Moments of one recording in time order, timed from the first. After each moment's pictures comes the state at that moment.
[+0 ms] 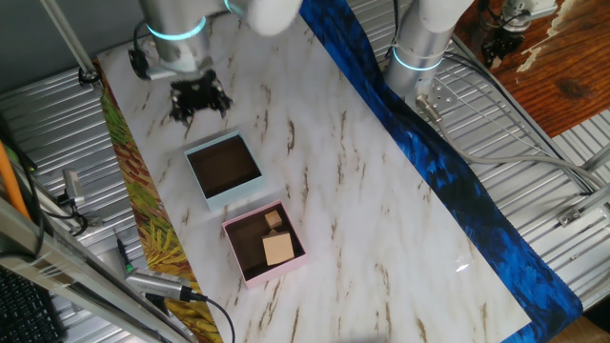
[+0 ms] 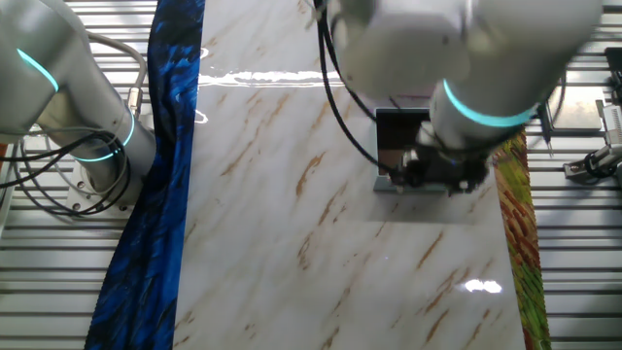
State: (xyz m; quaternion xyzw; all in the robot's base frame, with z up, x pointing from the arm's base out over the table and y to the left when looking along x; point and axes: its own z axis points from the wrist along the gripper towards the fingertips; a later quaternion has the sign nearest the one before) arm 0.552 -0.099 0.118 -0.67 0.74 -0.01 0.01
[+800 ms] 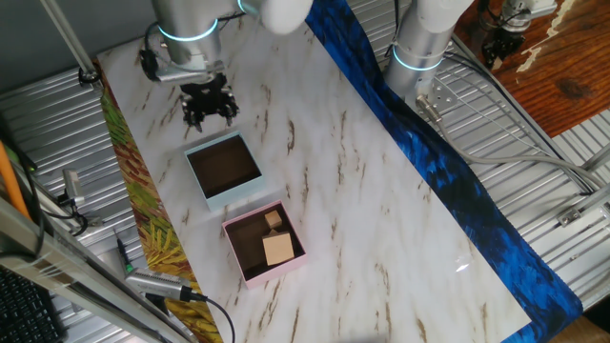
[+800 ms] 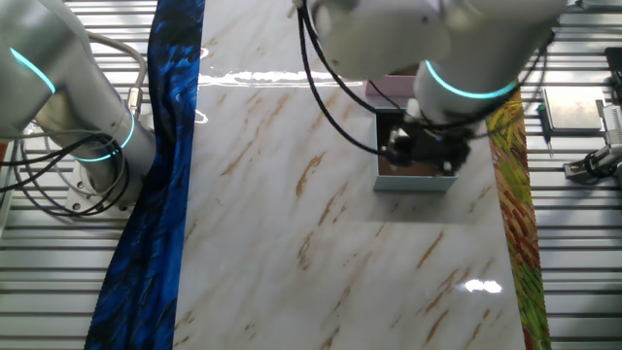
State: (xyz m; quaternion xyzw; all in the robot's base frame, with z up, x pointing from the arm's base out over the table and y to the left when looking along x) arm 0.544 -0.079 0.119 -0.62 0.79 -0.01 0.01
